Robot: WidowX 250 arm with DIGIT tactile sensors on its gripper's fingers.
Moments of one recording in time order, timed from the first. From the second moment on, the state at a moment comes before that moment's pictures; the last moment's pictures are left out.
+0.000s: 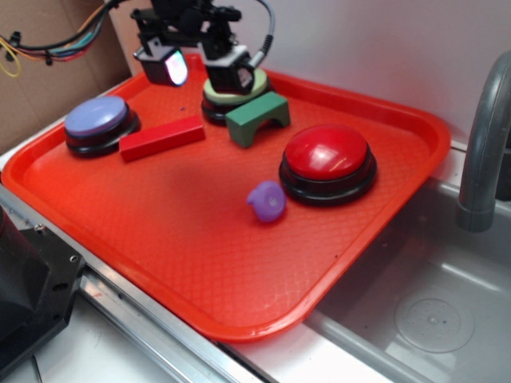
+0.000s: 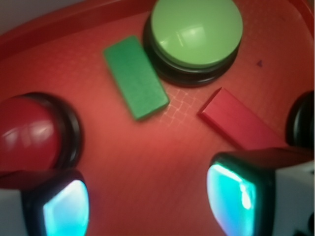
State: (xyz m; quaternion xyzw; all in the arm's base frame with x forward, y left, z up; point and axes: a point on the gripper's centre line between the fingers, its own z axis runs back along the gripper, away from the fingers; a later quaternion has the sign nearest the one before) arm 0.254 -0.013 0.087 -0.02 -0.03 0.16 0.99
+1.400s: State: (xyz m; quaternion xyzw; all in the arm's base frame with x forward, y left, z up) arm 0.292 -0.015 0.023 0.01 0.00 0.19 0.98
